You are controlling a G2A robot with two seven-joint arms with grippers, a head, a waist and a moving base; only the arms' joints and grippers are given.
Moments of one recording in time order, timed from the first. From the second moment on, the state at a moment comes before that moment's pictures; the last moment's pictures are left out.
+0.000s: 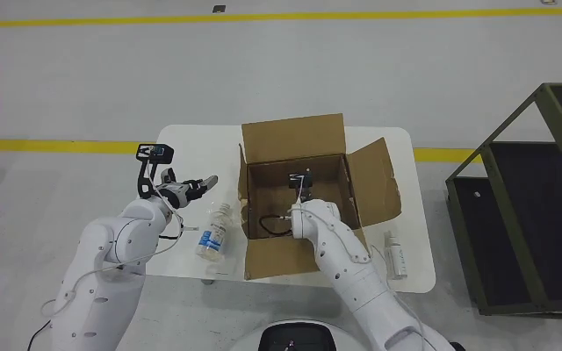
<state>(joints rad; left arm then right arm) 1.12 -1.15 -1.45 -1.83 0.93 0.08 -0.85 -0.79 -1.71 1.10 -1.01 -1.46 0.43 1.04</state>
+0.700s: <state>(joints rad) 1.12 -1.15 -1.45 -1.83 0.93 0.08 -0.85 -0.94 -1.69 1.13 -1.30 -1.56 0.39 1.03</state>
